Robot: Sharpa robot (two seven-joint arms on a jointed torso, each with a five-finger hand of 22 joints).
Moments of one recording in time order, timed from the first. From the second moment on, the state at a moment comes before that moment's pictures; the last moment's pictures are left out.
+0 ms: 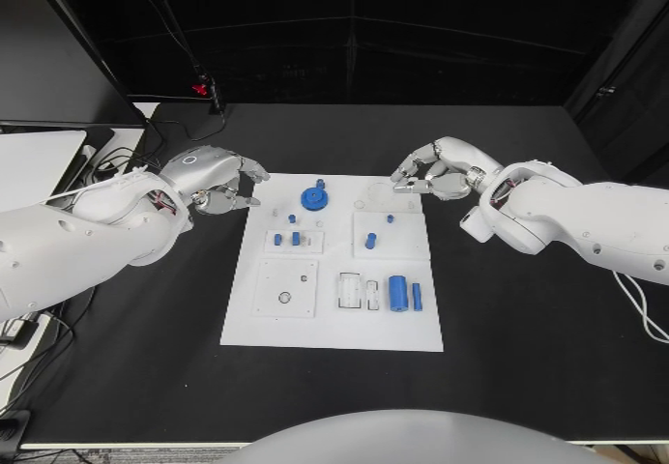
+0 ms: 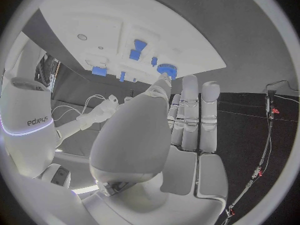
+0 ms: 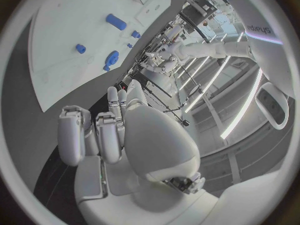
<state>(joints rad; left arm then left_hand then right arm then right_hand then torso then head) 1.38 -0.78 -0.24 1.31 -1.49 -0.50 0.22 1.63 -0.14 0.19 0.29 0.05 0.77 0.18 0.30 0.10 0.91 0.11 0.27 0.07 1.23 0.03 0.85 0.61 0.15 1.14 0.13 0.89 1.22 1.26 -0.96 -0.08 1.50 -0.91 -0.32 0.24 1.65 0.11 -0.22 0.29 0.13 0.84 0.17 0.44 0.06 0.84 0.11 0.57 0.16 1.47 0.03 1.55 1.31 0.05 1.46 0.15 1.46 1.31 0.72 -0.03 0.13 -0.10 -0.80</state>
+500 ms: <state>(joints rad) 1.38 -0.83 -0.24 1.36 -1.17 -0.59 0.33 1.55 -0.13 0.17 0.29 0.08 0.78 0.18 0.30 0.08 0.91 0.11 0.29 0.07 1.23 0.04 0.87 0.63 0.13 1.15 0.14 0.87 1.22 1.25 -0.90 -0.09 1.49 -1.32 -0.32 0.11 1.70 0.06 -0.16 0.28 0.05 0.90 0.14 0.28 0.06 0.88 0.12 0.41 0.06 1.46 0.04 1.55 1.31 0.04 1.46 0.15 1.50 1.31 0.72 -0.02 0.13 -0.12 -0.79</state>
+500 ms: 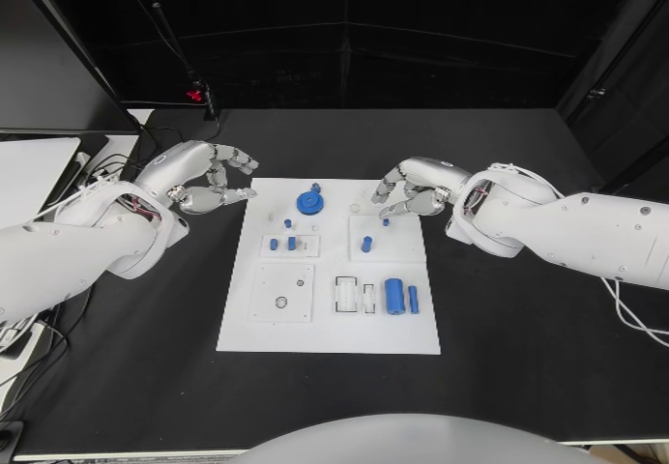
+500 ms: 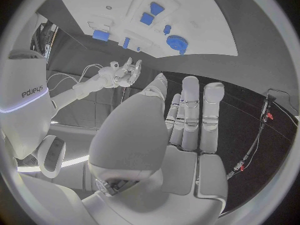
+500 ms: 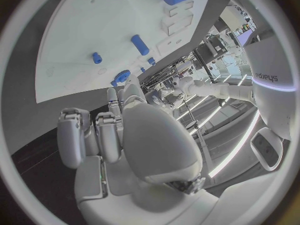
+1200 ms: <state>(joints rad) 1.38 -0.84 -0.24 1.37 -1.05 -0.62 0.38 1.54 -0.11 0.16 0.29 0.10 0.78 0.18 0.30 0.07 0.91 0.12 0.30 0.07 1.16 0.05 0.80 0.59 0.16 1.01 0.15 0.60 1.10 1.25 -0.86 -0.09 1.50 -1.64 -0.27 -0.07 1.69 0.03 -0.12 0.29 0.05 0.94 0.15 0.23 0.06 0.90 0.11 0.35 0.06 1.46 0.04 1.55 1.31 0.04 1.46 0.15 1.51 1.31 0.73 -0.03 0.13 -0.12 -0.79</state>
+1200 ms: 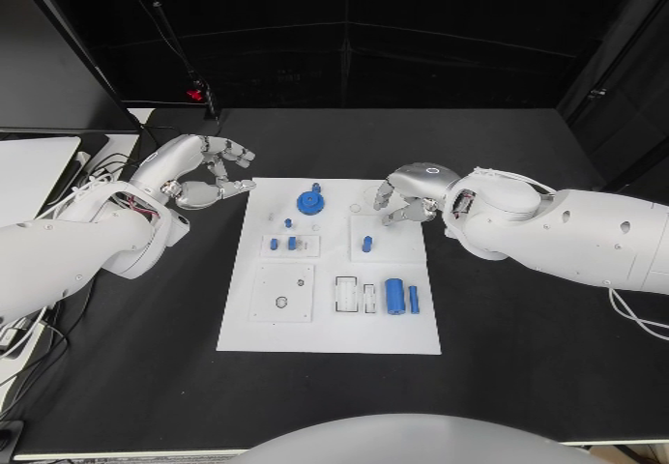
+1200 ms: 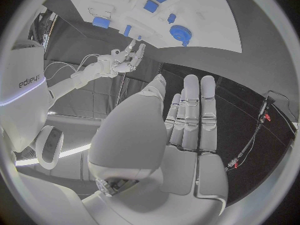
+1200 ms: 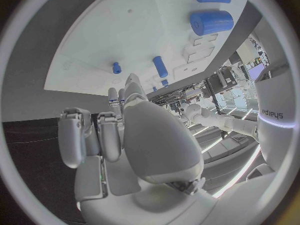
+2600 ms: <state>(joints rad) 1.38 -0.83 -0.24 1.37 -1.04 -0.63 0.39 1.54 -0.11 0.16 0.29 0.11 0.78 0.18 0.30 0.07 0.91 0.12 0.30 0.07 1.16 0.05 0.79 0.58 0.16 1.01 0.15 0.59 1.10 1.24 -0.82 -0.08 1.47 -1.71 -0.15 -0.21 1.68 0.02 -0.03 0.29 0.05 1.03 0.14 0.17 0.07 1.09 0.08 0.24 0.06 1.47 0.01 1.54 1.31 0.04 1.47 0.12 1.51 1.31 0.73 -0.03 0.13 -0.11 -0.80</state>
